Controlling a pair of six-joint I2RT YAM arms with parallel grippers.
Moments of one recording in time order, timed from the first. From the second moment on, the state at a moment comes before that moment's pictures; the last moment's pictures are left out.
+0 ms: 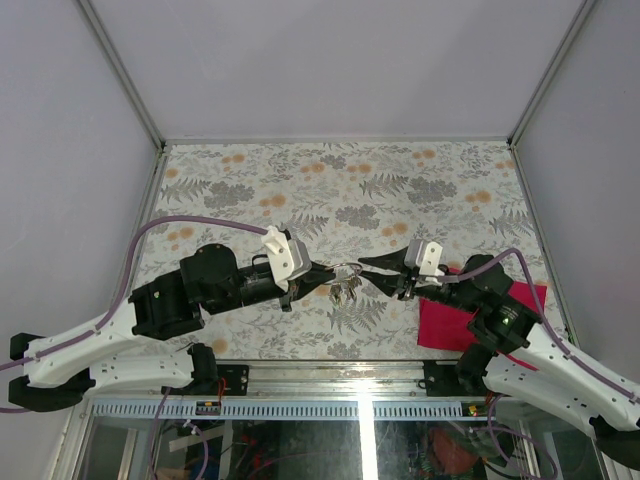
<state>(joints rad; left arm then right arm) -1.22 0.86 1.12 -0.36 0.02 0.10 0.89 0.63 0.66 0.07 -0.36 -0.18</state>
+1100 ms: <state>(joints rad) -1.22 0.88 1.12 -0.35 -0.01 0.09 0.89 0.62 0.57 0.25 -0.38 -0.15</state>
